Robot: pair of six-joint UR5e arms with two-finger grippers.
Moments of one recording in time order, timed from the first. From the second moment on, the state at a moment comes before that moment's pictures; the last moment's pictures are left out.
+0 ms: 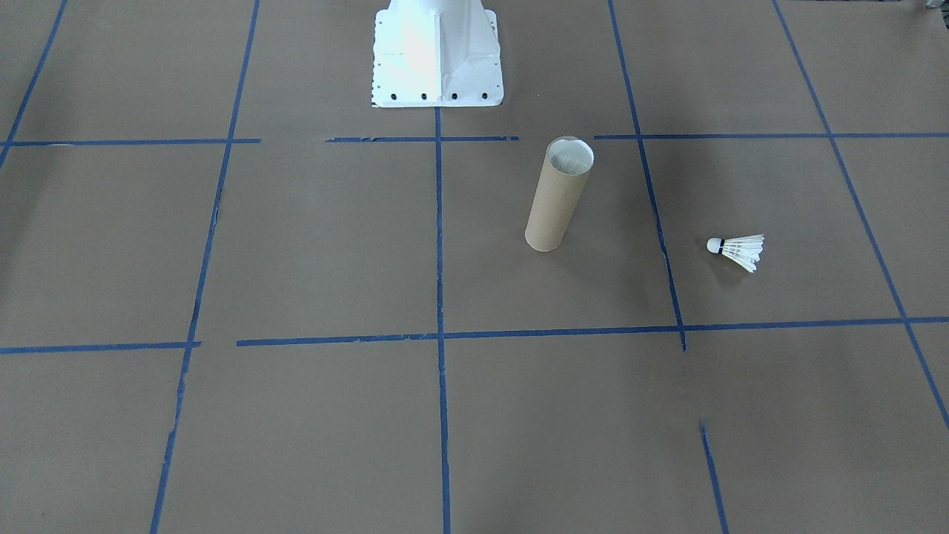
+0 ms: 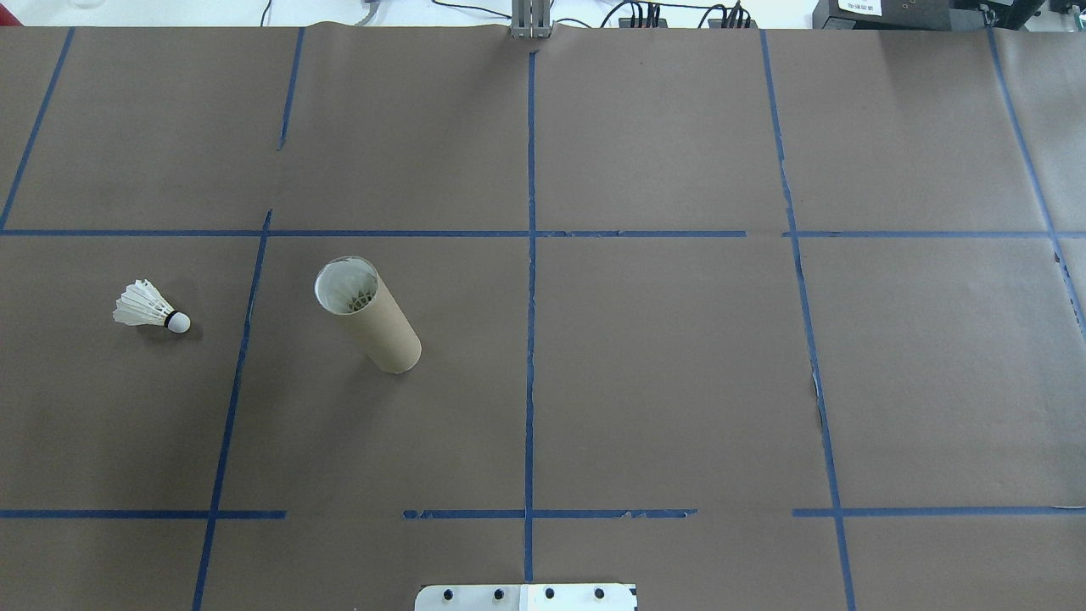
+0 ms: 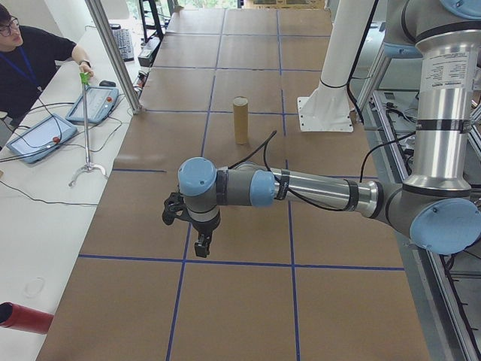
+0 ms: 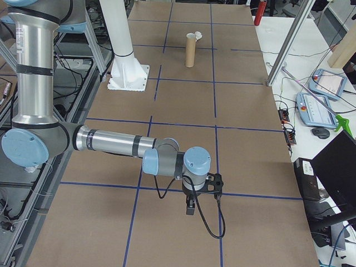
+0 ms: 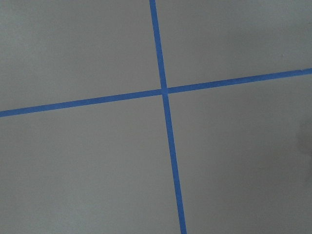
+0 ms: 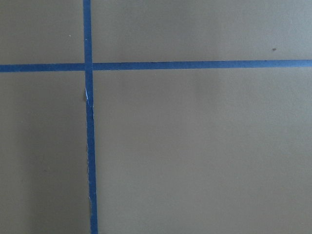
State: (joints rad) left arm -1.59 -1.56 -1.74 -1.45 -2.35 0.15; right arm 1.61 -1.65 1.56 -1.53 2.27 -0.02
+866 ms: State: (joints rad) left arm -1.59 -1.69 -1.59 -1.68 -2.30 0.06; right arm 1.61 -1.65 1.56 -1.53 2.27 -0.02
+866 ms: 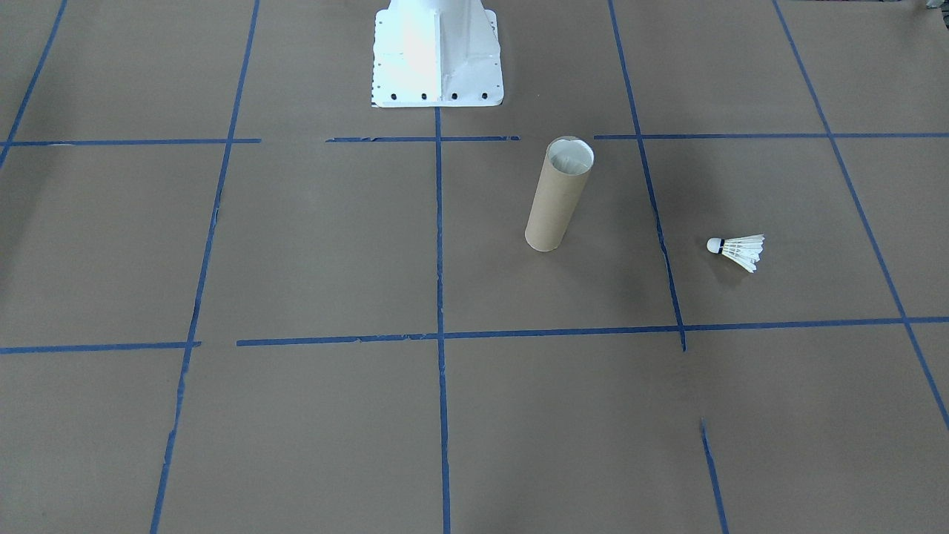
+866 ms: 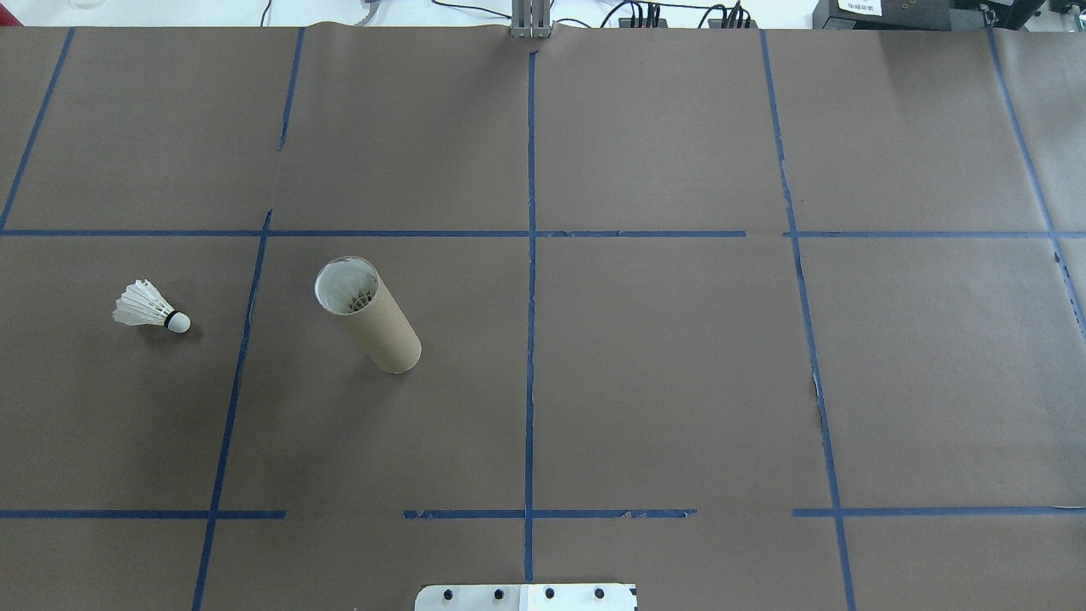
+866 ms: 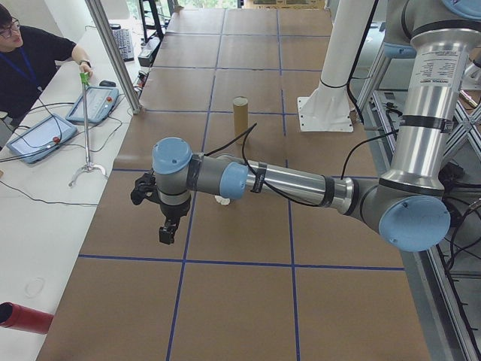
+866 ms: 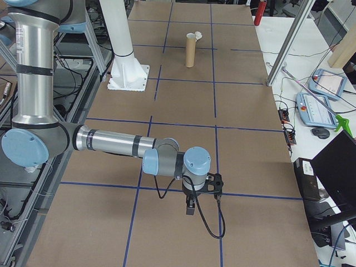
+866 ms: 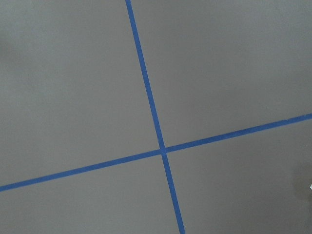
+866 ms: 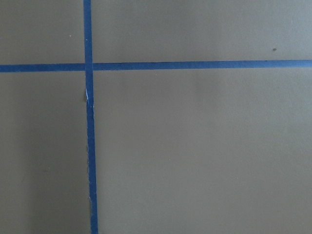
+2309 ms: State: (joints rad) left arm -1.21 -1.61 -1.25 -2.95 -2.42 -0.71; right arm 1.61 -1.65 1.56 -1.53 2.27 -0.02
